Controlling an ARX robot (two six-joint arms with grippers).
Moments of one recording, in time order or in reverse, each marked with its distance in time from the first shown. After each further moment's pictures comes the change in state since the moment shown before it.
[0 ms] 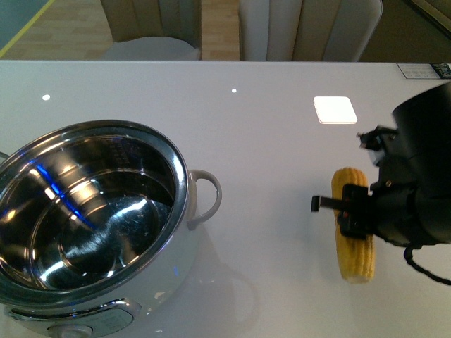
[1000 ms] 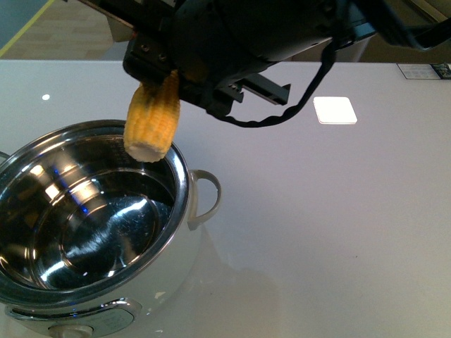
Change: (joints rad) left arm 0.000 0.000 0.000 0.000 0.000 0.000; right arm 0.390 -0.050 0.456 -0.176 -0.127 0.327
